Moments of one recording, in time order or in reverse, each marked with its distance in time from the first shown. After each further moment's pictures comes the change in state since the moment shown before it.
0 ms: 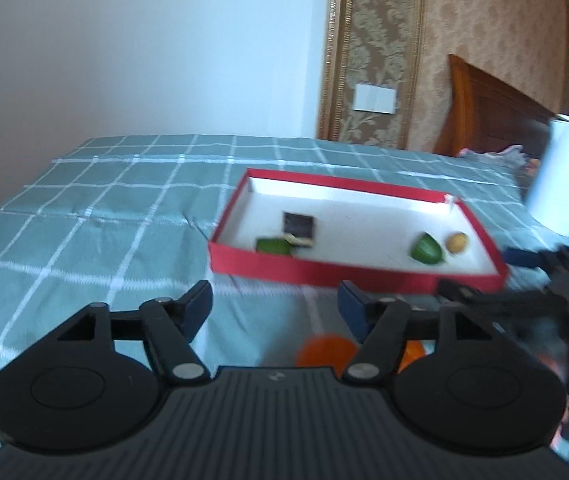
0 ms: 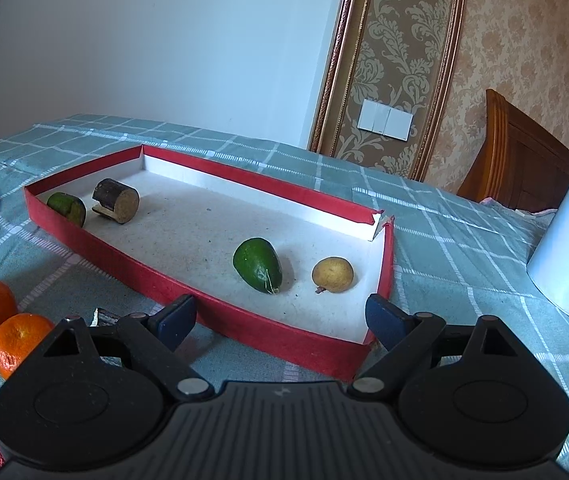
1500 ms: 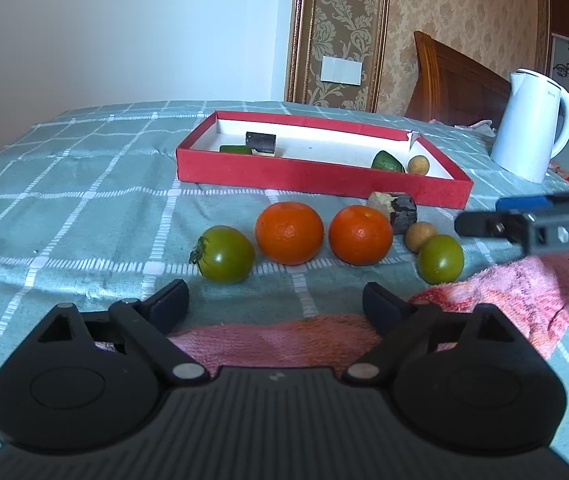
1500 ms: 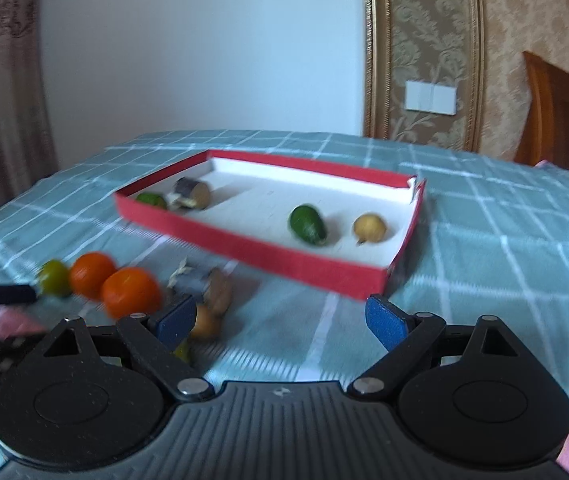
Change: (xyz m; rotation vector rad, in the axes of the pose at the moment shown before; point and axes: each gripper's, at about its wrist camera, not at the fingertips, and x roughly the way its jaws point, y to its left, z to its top) left arm -0.009 -0.010 -0.079 0.034 0.027 -0.069; right arm -0.064 -0.030 -0.033 0.110 0.018 0.288
